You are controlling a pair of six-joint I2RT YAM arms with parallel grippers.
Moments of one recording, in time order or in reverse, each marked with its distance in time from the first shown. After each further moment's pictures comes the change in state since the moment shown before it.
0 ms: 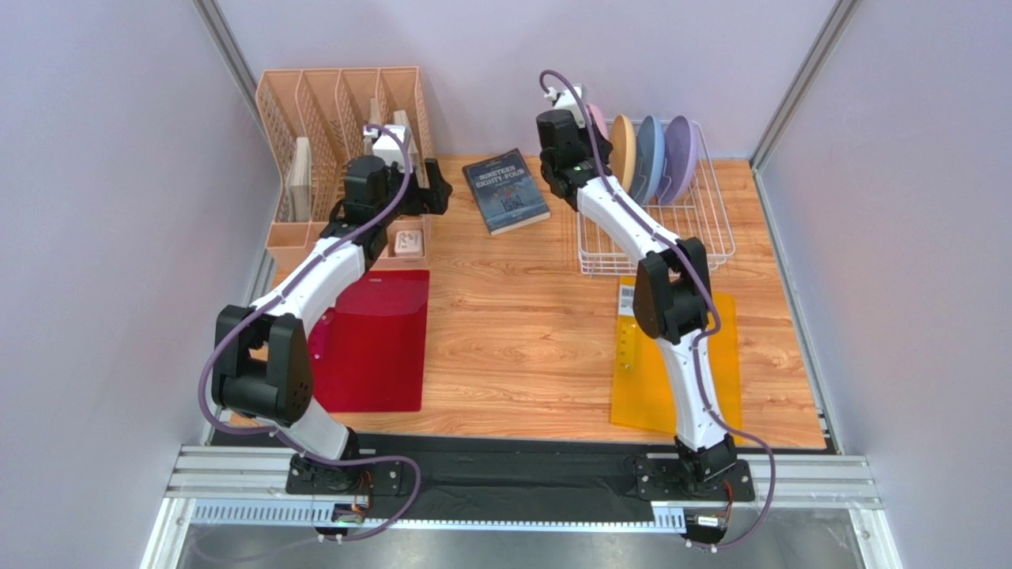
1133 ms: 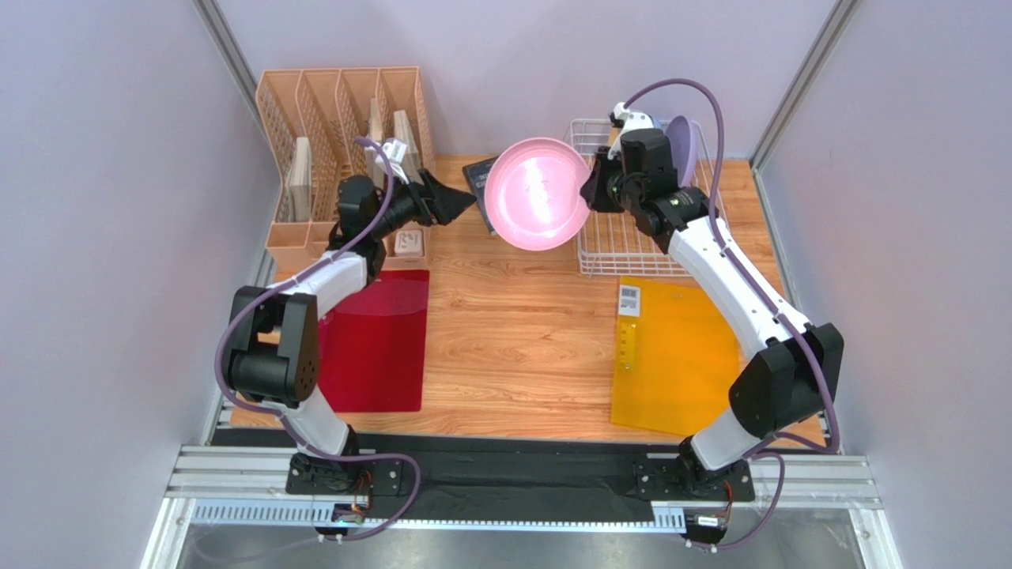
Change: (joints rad) left arm 0.059 0.089 -0.155 0.496 0.539 -0.433; right arm -0.075 -0.756 -0.643 -0.197 -0.929 0.533
